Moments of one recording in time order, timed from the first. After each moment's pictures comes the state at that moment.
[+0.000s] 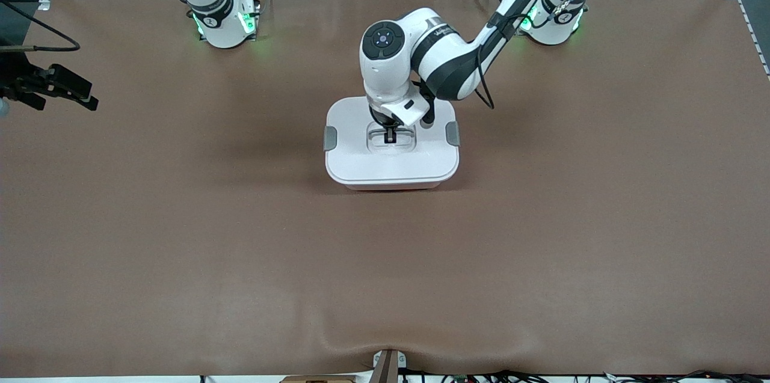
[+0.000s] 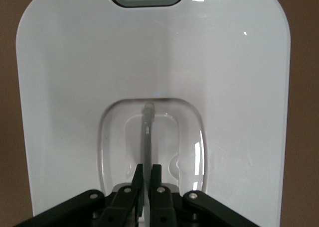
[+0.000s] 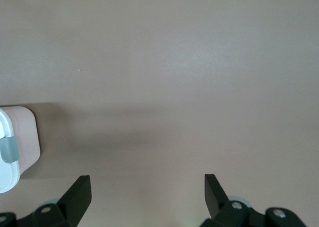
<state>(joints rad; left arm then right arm) -0.68 0.52 -0.23 -1.56 0.13 2.06 -2.51 0.00 -0.03 -0.03 -1.58 0.03 1.53 0.01</state>
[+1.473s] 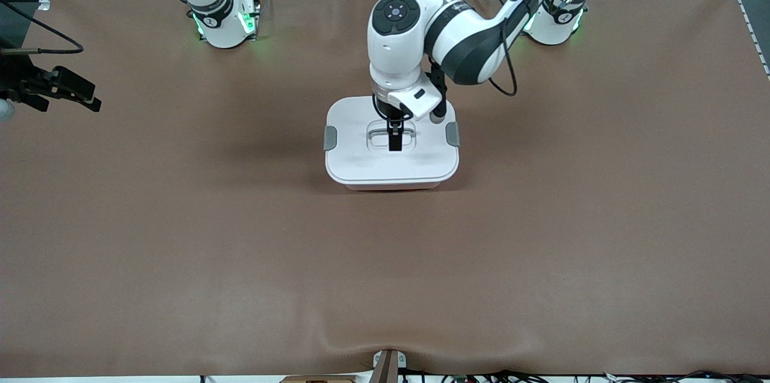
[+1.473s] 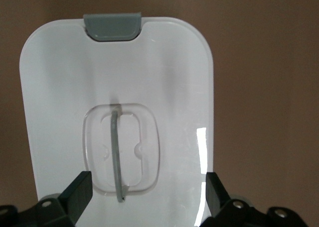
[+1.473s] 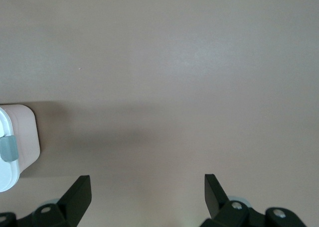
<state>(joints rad) -0.64 0.45 -0.21 -1.49 0.13 1.99 -2.43 0.00 -0.03 -0.02 -1.58 0.03 1.52 0.01</state>
